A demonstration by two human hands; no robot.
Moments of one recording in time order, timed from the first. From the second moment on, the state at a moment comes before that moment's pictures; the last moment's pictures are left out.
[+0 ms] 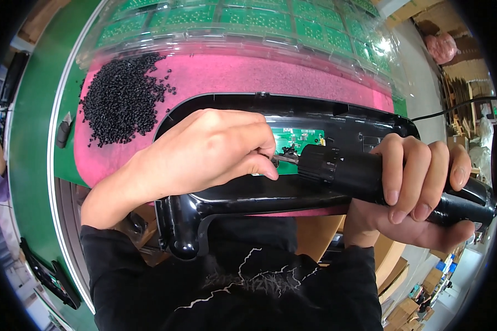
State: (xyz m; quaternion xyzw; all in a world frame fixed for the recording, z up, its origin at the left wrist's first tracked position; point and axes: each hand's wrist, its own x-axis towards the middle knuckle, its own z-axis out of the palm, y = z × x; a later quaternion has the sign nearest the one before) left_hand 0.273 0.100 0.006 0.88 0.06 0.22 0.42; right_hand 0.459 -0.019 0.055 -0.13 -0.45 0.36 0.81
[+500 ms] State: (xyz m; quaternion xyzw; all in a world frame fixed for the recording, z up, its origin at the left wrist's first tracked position) left_hand 0.271 0.099 0.015 0.87 0.09 0.35 0.33; right_hand 0.453 -0.012 0.048 -0.13 -0.47 0.38 0.79
